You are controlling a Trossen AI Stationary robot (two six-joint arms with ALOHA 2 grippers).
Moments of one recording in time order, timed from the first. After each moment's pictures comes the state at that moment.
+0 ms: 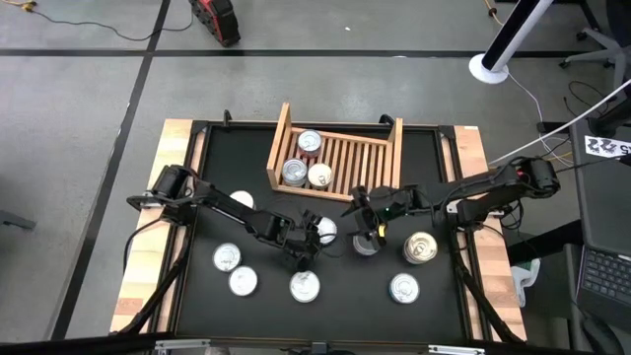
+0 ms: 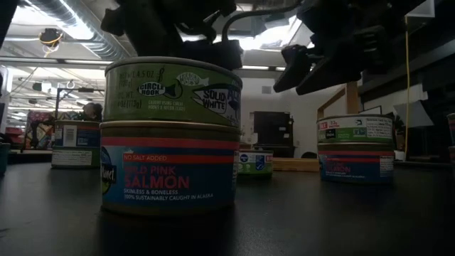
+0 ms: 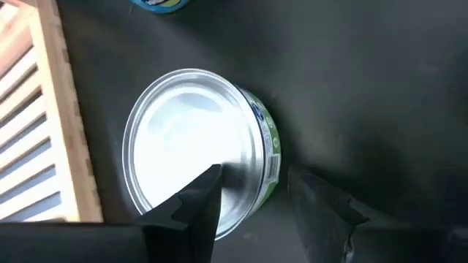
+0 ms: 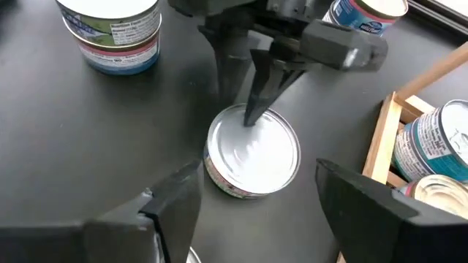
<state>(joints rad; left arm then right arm) -0.25 1.92 1.15 -0.29 -0.35 0.42 0.10 1.37 0.77 -0.05 -0.08 -0.40</state>
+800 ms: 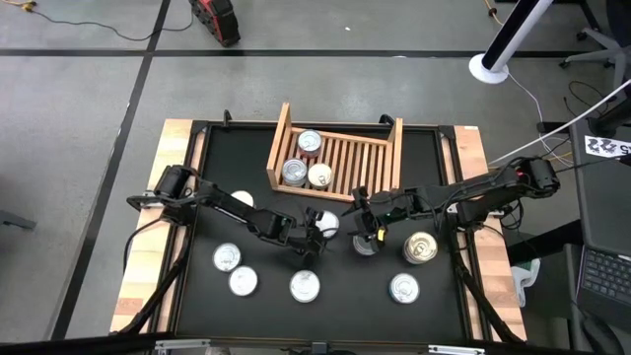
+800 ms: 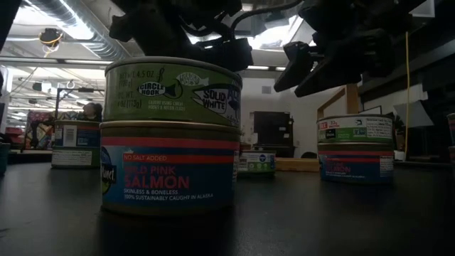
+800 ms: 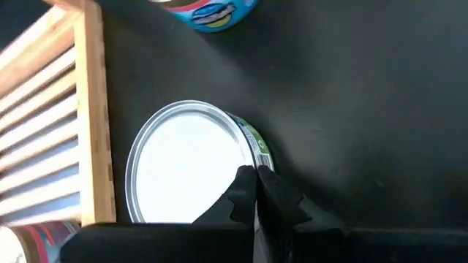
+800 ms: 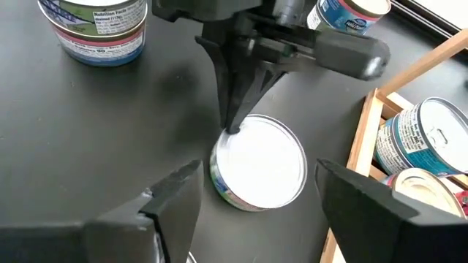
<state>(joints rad) -0.23 1.93 1.15 -0.19 -0.37 0.32 0.13 1.38 0.77 -0.05 0.02 -0.40</state>
